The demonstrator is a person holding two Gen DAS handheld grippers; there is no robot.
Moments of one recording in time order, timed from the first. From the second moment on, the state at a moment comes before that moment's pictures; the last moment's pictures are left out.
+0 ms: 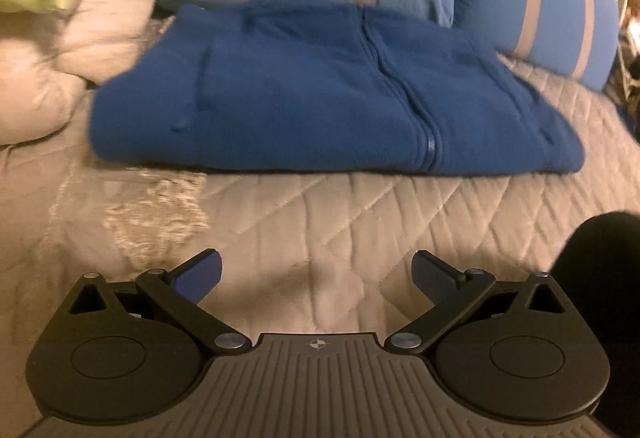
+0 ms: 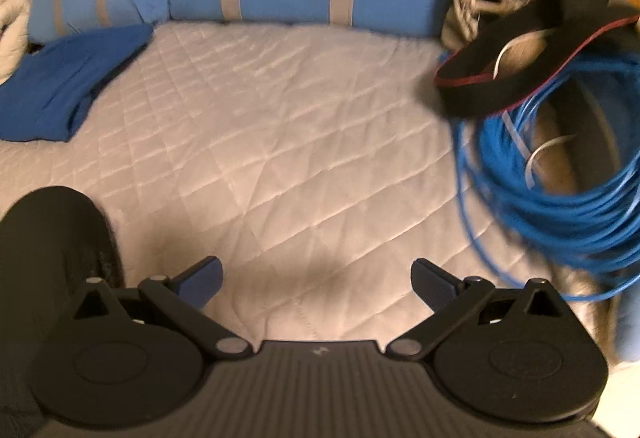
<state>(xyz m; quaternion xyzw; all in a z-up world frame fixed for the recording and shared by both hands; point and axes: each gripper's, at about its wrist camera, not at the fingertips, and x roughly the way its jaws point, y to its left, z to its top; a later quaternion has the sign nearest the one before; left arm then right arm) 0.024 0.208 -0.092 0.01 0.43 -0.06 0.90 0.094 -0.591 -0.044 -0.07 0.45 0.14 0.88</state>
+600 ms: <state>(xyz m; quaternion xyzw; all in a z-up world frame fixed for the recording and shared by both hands) 0.046 0.196 -0.125 0.02 0.41 -0.02 0.91 0.131 -0.559 -0.110 -0.07 0.45 0.08 0.89</state>
